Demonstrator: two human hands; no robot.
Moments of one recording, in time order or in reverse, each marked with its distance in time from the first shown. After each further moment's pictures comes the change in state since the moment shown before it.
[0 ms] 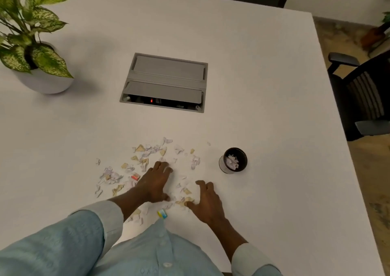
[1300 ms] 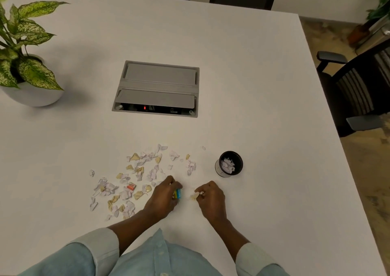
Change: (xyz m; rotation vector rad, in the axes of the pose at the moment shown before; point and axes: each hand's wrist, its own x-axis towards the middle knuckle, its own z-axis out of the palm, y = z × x) left_hand -0.007 0.049 0.015 -0.381 0.209 0.020; right_hand 0.012 0.005 -0.017 0.264 0.343 -0.003
